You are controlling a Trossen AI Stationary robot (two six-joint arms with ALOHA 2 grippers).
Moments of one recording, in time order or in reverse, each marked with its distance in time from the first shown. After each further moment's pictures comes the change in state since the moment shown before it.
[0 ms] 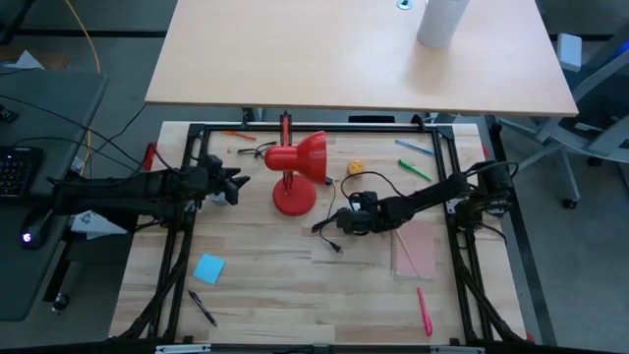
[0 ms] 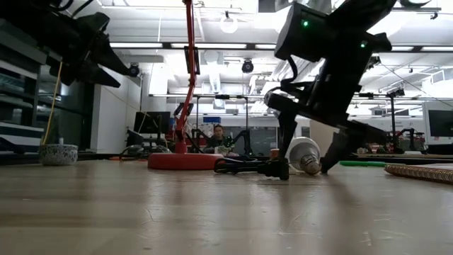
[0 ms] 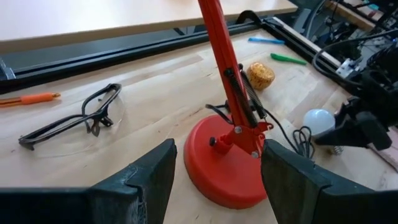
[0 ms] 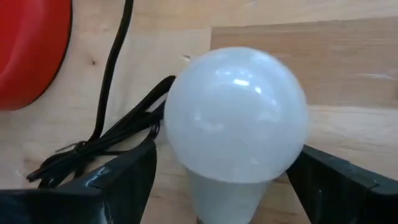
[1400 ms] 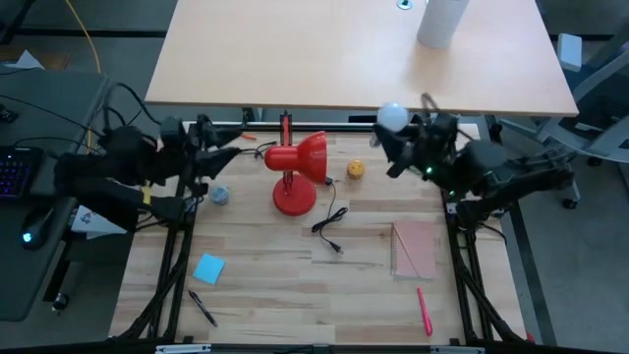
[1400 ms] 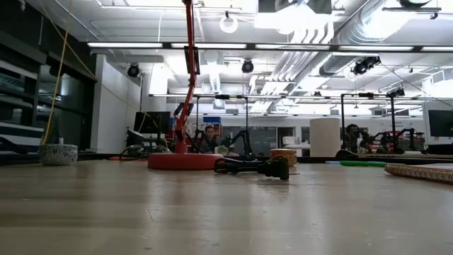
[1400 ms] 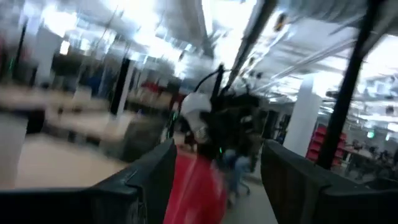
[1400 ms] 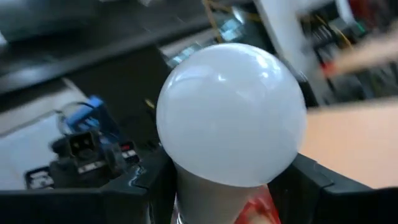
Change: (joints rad) left arm -0.213 0.308 0.655 0.528 0.180 0.489; right arm 0.120 -0.613 0.392 0.583 0.536 -1.385
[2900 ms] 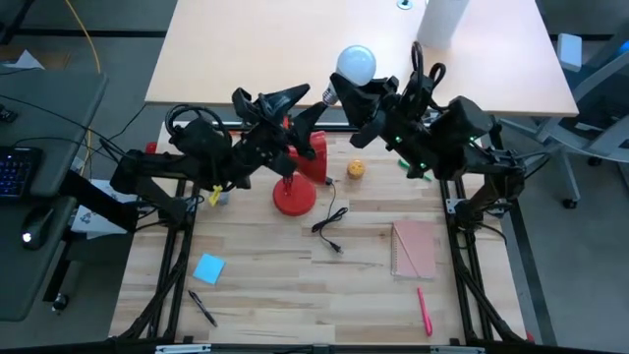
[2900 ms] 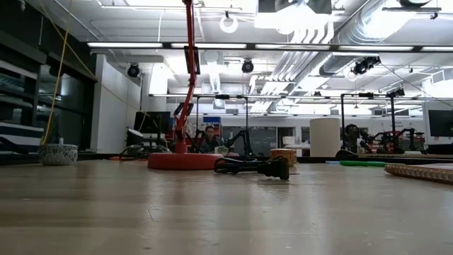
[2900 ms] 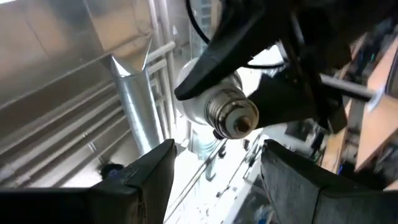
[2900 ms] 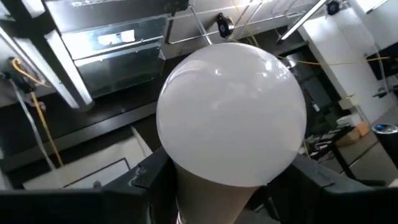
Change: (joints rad) left arm -0.015 0.743 0.668 0.438 -0.226 1.841; right arm -0.086 0.520 0.817 0.011 -0.252 -0.102
